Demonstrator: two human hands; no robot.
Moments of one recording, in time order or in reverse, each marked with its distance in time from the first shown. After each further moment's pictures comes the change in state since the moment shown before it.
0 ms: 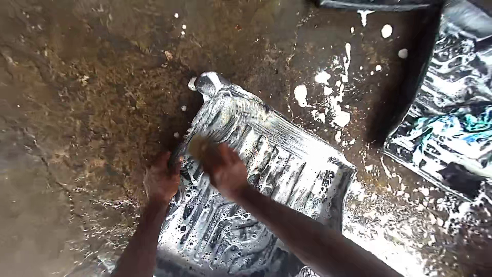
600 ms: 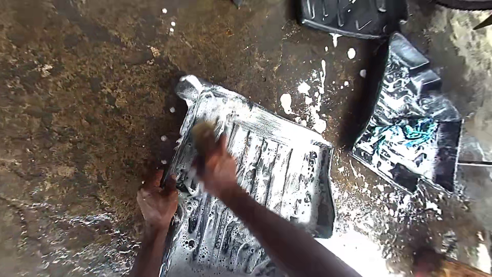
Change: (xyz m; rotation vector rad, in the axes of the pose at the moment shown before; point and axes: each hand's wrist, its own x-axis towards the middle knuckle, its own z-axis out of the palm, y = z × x) left_hand -0.035 0.008 0.021 -0.245 0.113 -0.061; right_hand 0.036 -0.010 -0.027 -0.004 -0.195 0.340
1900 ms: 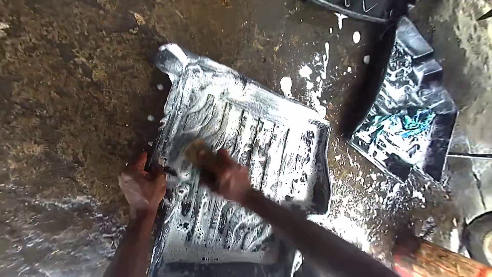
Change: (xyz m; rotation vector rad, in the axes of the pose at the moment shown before) left_hand 0.001 -0.007 0.003 0.015 0.037 0.039; right_hand -0.066 0.038 0.001 0.088 -0.054 -0.192
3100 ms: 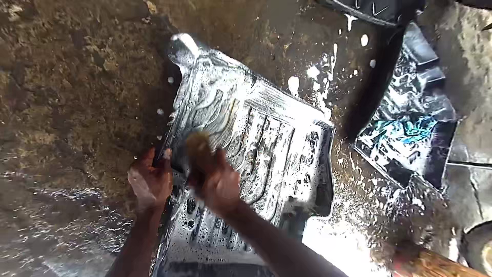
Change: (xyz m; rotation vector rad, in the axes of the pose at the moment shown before) left_hand -0.001 -0.011 0.005 -0.097 0.034 0.001; right_hand -0.005 -0.045 0.023 -0.063 0.089 0.092
